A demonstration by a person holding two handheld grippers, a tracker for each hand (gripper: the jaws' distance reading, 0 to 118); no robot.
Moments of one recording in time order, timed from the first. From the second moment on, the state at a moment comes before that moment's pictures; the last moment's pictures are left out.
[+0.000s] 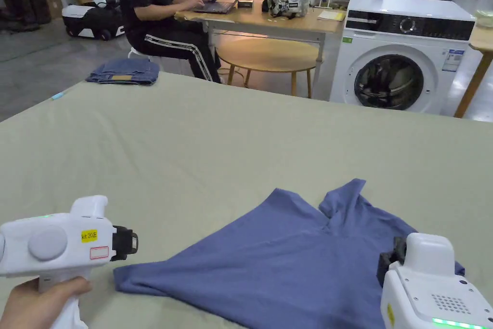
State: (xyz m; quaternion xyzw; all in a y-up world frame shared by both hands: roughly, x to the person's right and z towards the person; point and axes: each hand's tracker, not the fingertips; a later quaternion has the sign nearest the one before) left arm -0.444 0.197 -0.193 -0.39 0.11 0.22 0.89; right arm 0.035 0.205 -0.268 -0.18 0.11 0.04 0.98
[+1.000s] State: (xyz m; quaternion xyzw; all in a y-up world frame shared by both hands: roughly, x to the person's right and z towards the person) left arm -0.424 0.142 -0.216 -0.46 0.18 0.17 0.85; right arm 0.042 0.176 -0.292 -0.25 0.12 0.03 0.96
